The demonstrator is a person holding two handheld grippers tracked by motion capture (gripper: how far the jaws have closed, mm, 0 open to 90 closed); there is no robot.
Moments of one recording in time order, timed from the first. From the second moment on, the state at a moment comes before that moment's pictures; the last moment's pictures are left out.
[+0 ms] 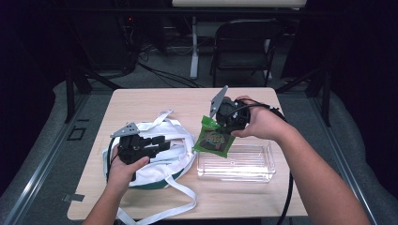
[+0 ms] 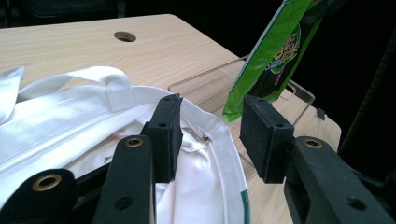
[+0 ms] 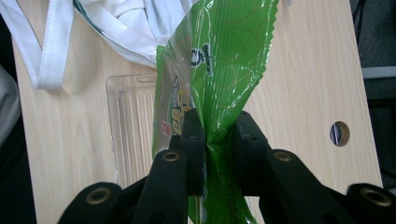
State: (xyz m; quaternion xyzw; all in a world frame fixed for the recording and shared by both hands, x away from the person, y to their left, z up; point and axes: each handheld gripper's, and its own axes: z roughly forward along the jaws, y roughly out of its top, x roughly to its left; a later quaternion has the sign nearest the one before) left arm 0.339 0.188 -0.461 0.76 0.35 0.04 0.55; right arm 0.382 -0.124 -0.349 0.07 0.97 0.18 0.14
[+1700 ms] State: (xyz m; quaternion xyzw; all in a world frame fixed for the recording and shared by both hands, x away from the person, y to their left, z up) left arm 0.346 0.199 -0.473 0.76 0.39 0.07 0.51; right arm 0.409 -0.127 -0.389 0.07 0.98 0.11 0.18
